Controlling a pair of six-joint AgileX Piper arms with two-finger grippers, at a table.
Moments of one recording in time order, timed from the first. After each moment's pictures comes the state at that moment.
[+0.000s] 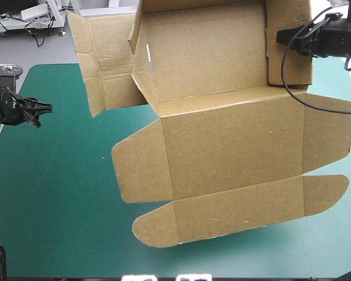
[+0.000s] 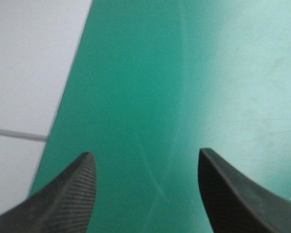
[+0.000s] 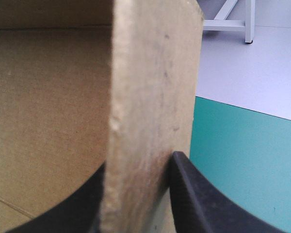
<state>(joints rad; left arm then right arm) 0.13 1.43 -1.49 0.19 1.02 -0.01 -0.24 1.61 -2.07 0.93 1.25 -0.50</state>
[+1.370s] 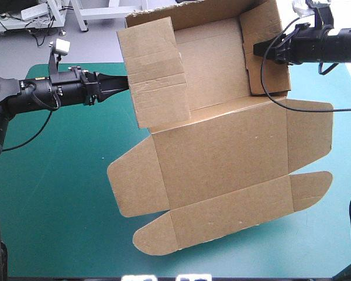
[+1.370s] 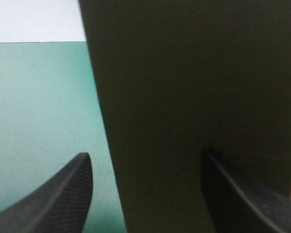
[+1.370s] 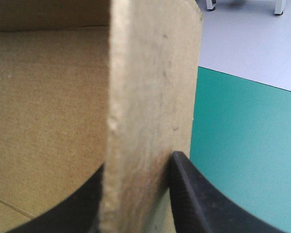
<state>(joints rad) 0.08 1.44 -1.49 -1.34 1.23 0.73 -0.12 1.68 -2.05 0.88 1.24 -0.50</state>
